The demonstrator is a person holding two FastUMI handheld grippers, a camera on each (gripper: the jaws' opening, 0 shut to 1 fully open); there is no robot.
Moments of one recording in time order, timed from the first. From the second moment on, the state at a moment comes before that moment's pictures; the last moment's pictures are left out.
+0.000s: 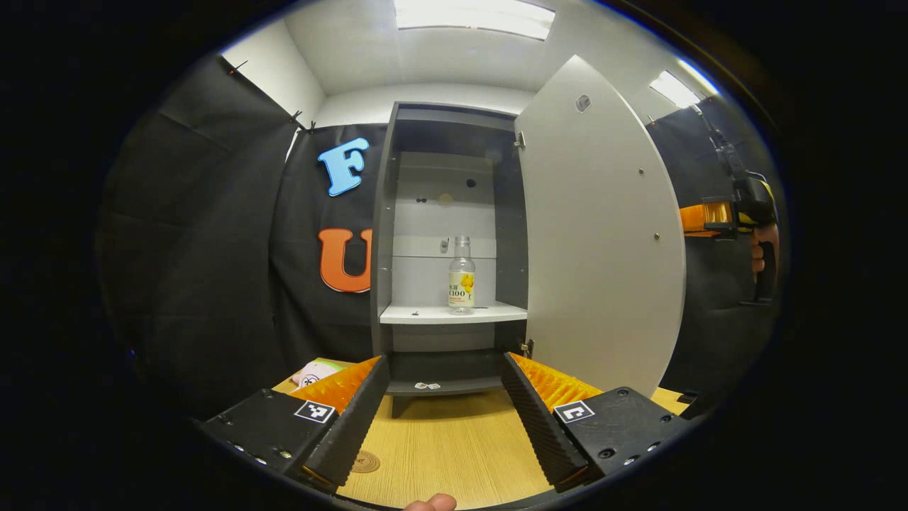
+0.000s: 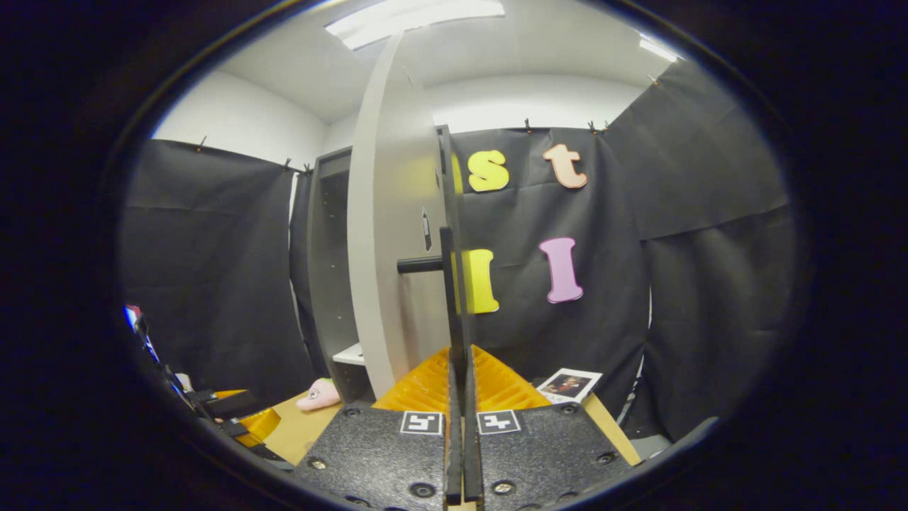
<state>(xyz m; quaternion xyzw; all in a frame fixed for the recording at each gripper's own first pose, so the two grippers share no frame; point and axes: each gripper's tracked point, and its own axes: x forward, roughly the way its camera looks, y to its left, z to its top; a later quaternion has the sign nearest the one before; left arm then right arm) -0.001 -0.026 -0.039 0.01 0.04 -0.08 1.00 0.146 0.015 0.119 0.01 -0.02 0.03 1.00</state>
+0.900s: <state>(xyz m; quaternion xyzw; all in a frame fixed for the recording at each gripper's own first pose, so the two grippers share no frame) -0.004 -0.032 -0.035 0.02 0.04 -0.07 1.00 0.133 -0.032 0.105 0.00 -0.01 -0.04 1.00</state>
